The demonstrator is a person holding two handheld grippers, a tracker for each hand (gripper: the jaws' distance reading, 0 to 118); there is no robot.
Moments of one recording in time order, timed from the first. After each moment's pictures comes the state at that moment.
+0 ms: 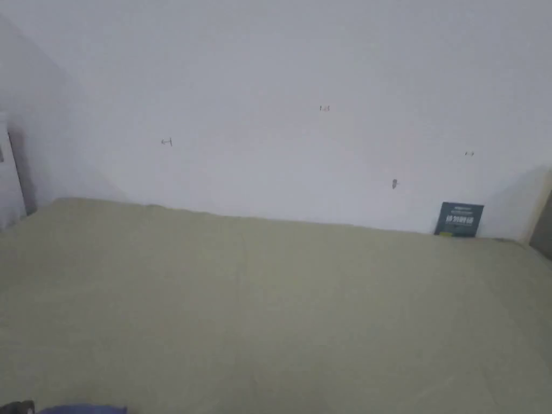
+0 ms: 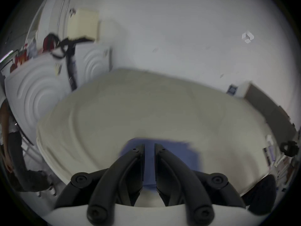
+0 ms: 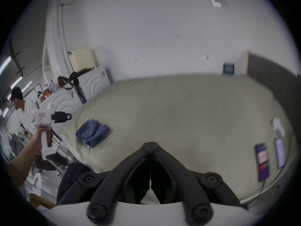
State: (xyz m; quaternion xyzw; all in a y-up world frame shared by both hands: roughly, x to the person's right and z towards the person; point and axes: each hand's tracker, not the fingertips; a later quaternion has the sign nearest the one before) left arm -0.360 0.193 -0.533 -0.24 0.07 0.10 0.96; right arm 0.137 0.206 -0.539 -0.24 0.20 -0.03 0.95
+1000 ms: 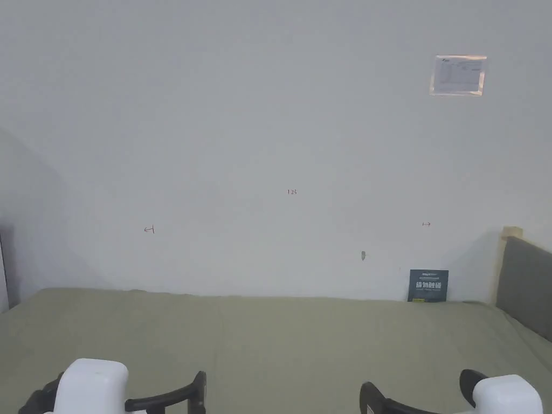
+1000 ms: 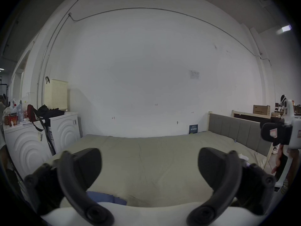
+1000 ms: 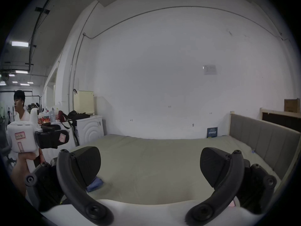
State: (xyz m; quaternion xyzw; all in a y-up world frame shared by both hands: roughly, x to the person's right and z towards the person) left arm -0.164 0.337 -0.469 -0.03 -0.02 0.00 1.00; right arm 0.167 0.335 -0.483 0.00 0.15 -0.01 0.99
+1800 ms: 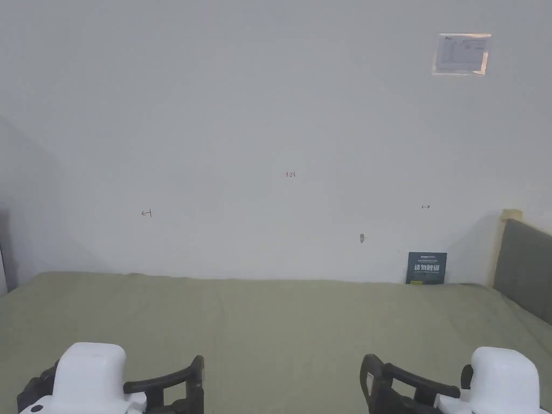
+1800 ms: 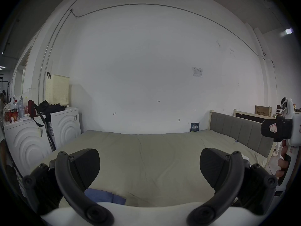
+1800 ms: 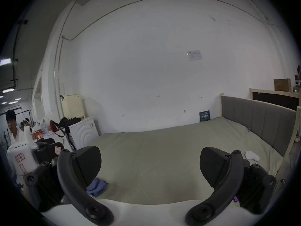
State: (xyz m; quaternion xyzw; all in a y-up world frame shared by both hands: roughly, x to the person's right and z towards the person) left arm -0.165 0.332 -0.477 -0.04 -0.02 0.01 1.00; right arm 0.170 0.344 -0.490 -0.07 0.11 -0.09 0.99
